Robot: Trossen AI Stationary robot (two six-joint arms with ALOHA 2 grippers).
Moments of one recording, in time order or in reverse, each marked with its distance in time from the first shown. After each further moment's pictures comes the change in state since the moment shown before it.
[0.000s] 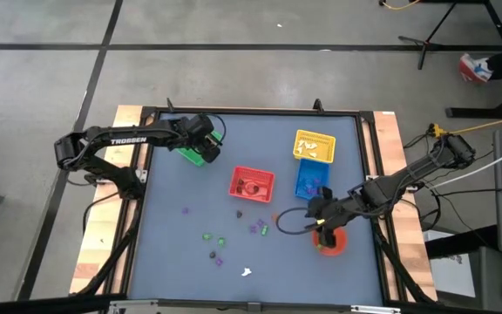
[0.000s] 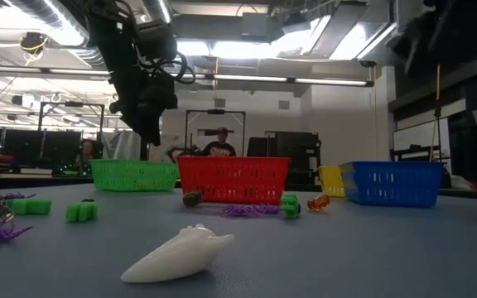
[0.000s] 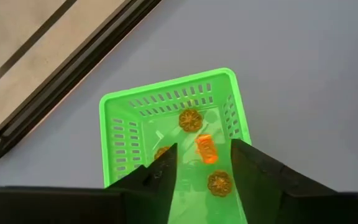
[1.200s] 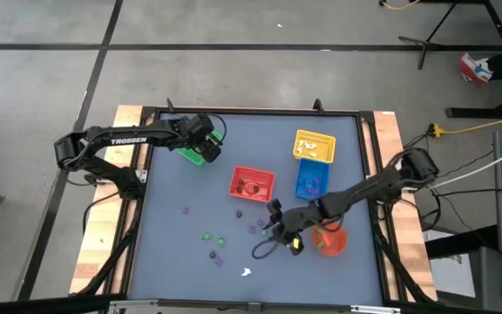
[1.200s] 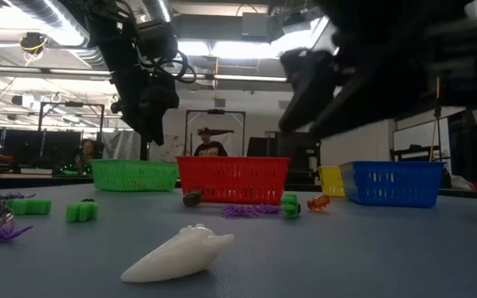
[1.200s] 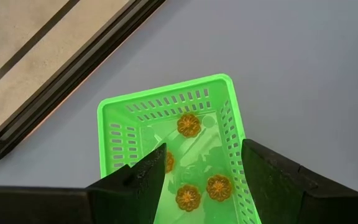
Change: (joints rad) left arm -0.001 0.001 -0.001 0.018 0.002 -0.001; right arm -0.121 0.469 0.000 0.680 -0.135 -0.858
